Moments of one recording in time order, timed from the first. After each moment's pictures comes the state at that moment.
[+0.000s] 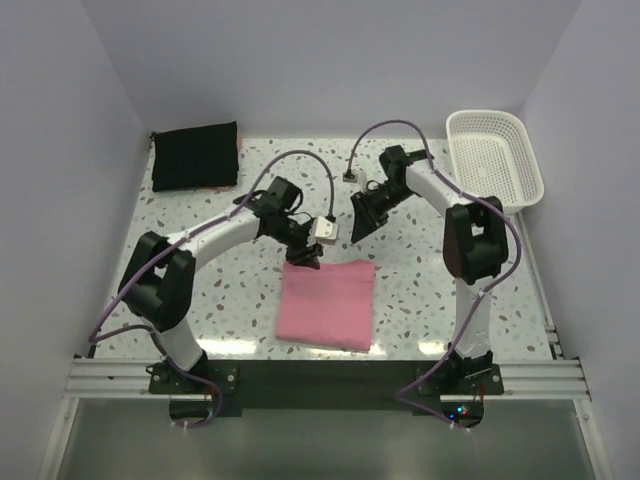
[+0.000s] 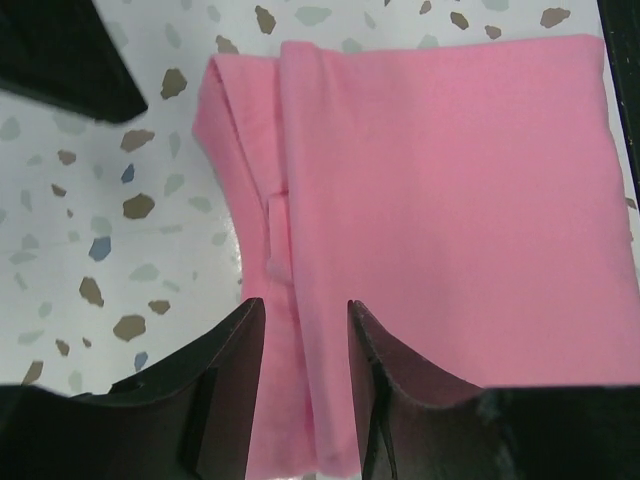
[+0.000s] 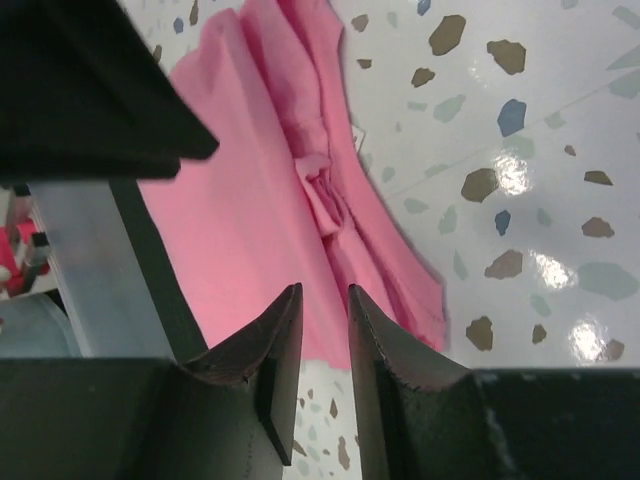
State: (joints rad) left arm -0.52 1.71 1.21 -0.64 0.81 0.96; right arm 0.30 2.08 1.71 -1.15 -0.86 -0.52
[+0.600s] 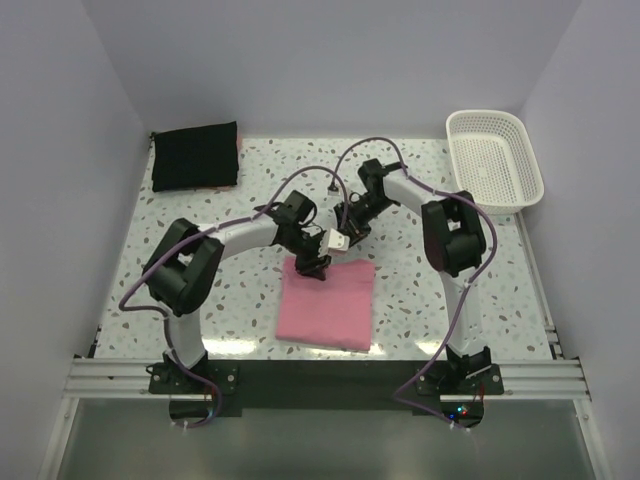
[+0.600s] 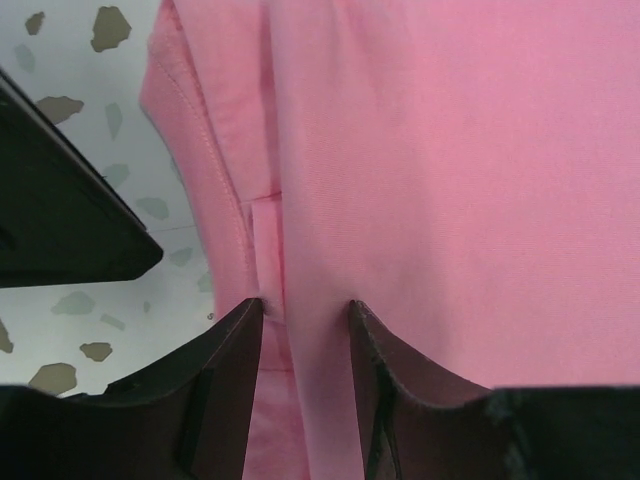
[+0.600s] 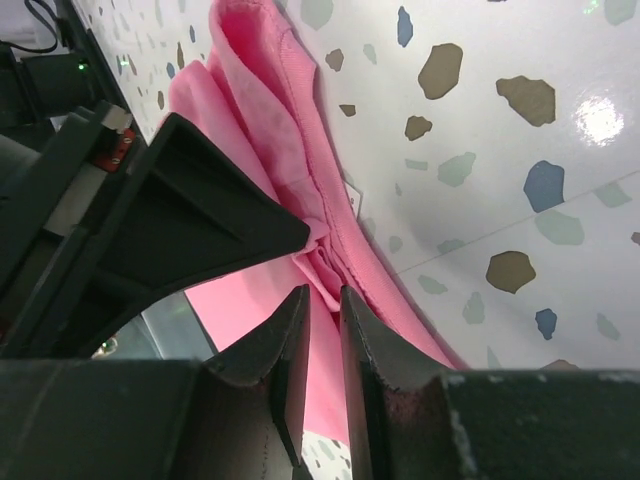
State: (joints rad) left arm -0.61 1.88 1.19 -0.49 0.73 0.89; right arm 0.39 2.26 1.74 -1.02 -0.88 -0.22
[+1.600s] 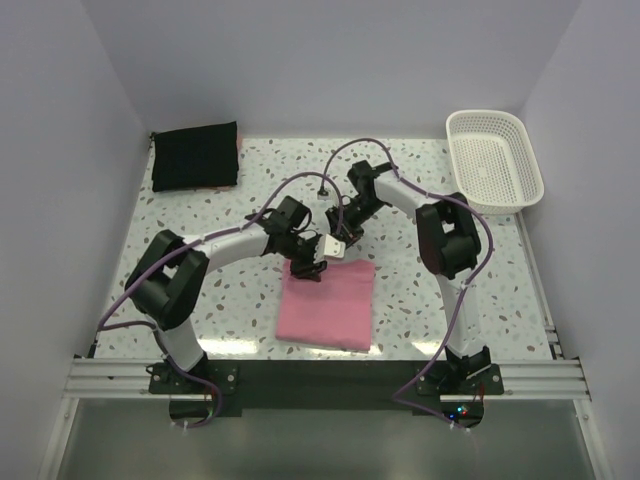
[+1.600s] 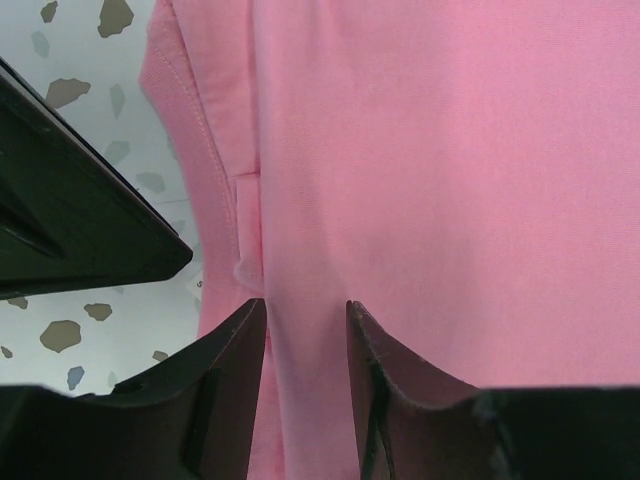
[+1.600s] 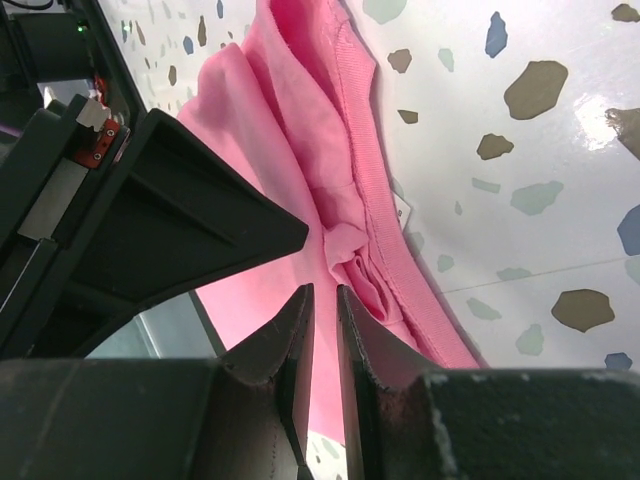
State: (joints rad) left arm -0.62 1.76 1.07 -0.42 0.67 0.87; right arm 0.44 2.26 1.77 -1.06 -0.88 -0.27
